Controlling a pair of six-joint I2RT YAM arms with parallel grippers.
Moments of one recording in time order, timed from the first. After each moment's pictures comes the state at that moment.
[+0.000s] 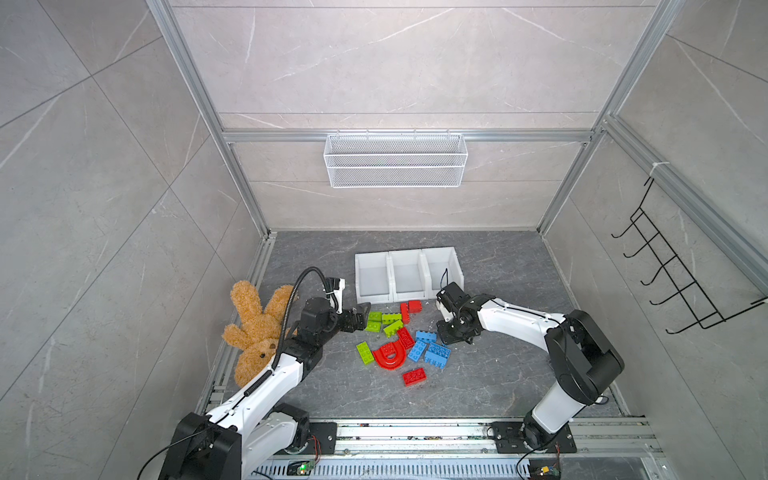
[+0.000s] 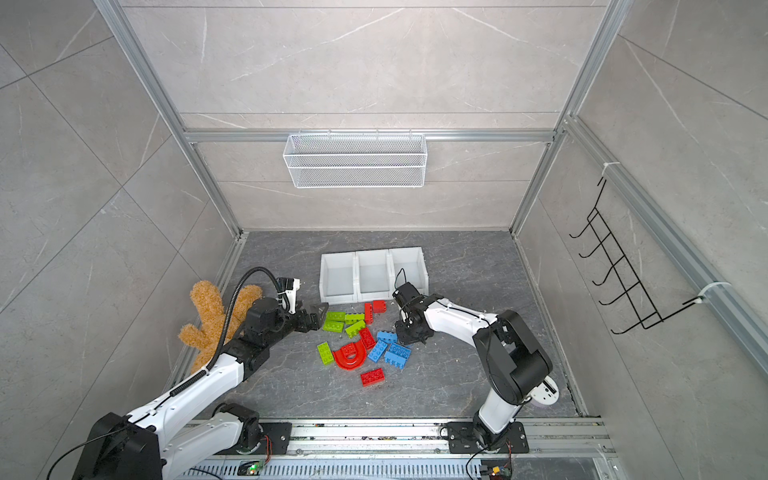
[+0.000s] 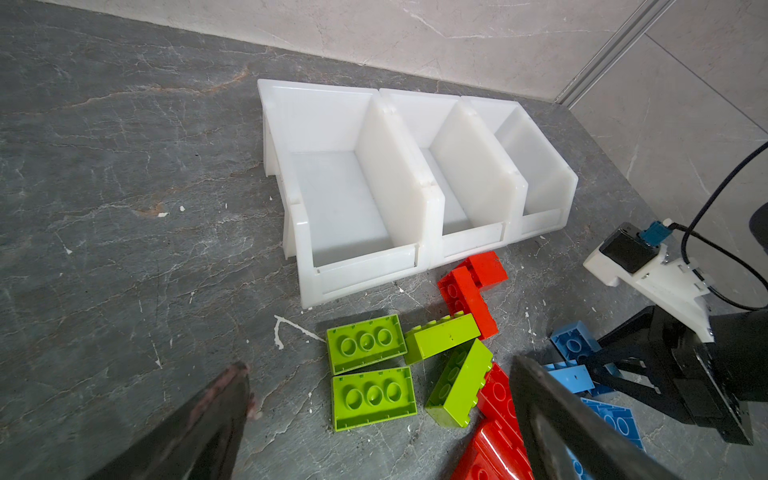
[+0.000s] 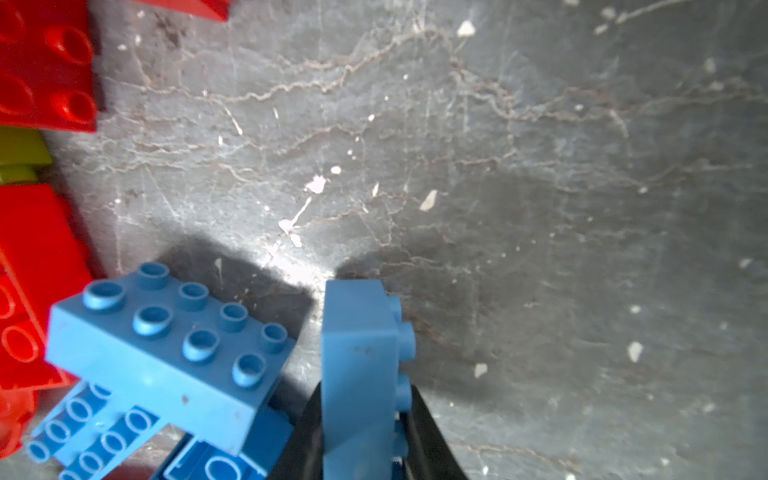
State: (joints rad) left arm -0.38 1.03 0.47 0.10 0.15 -0.30; right arm 0.59 1.68 0.98 -0.62 -0.04 0.32
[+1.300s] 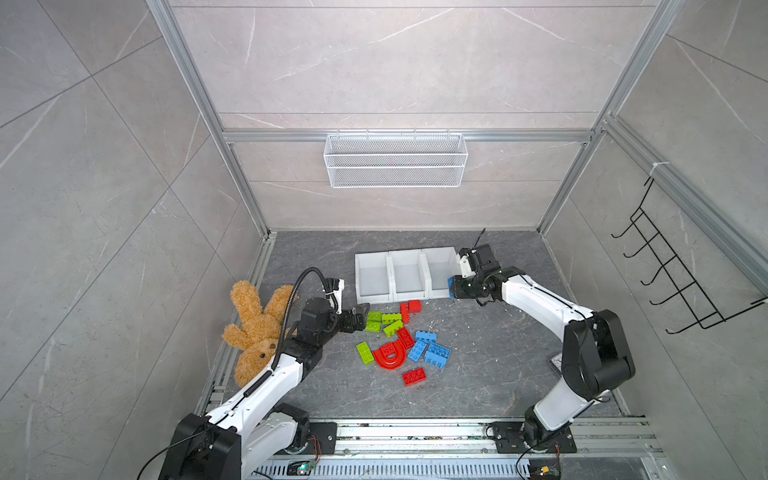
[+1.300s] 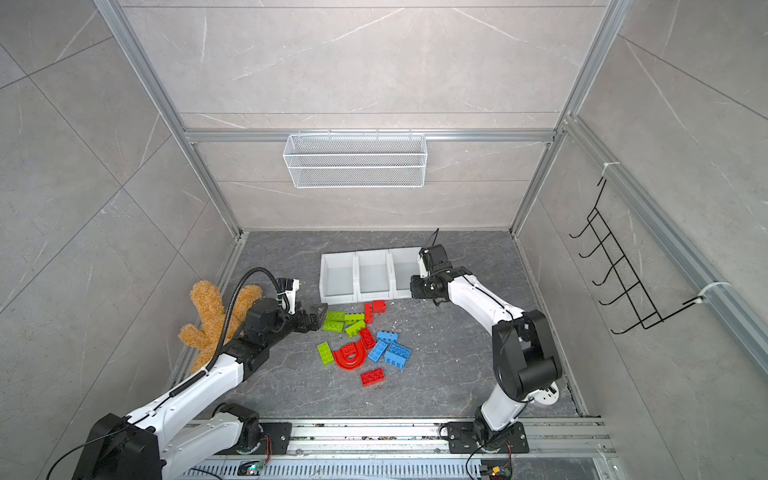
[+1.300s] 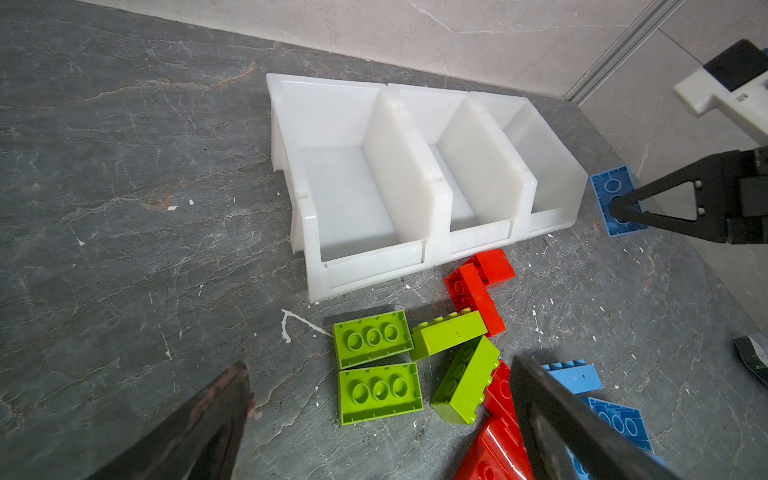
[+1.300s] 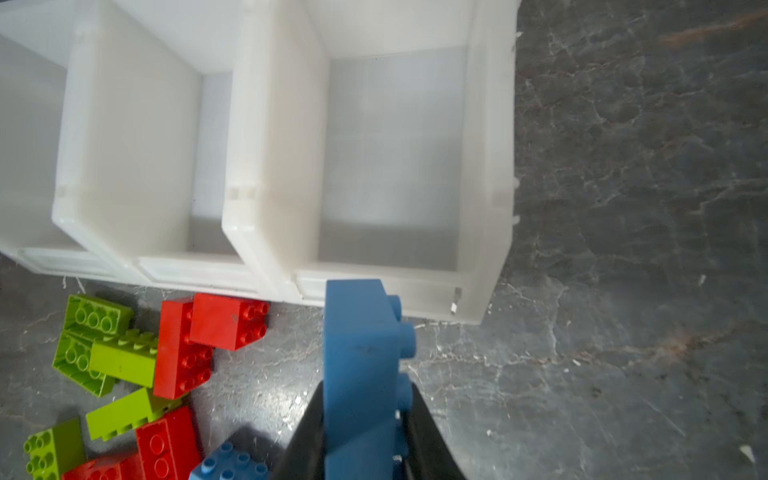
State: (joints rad) left arm -0.38 1.03 0.47 0.09 0.14 -0.30; right arm 0.34 1.71 1.22 -0.50 -0.10 0.26
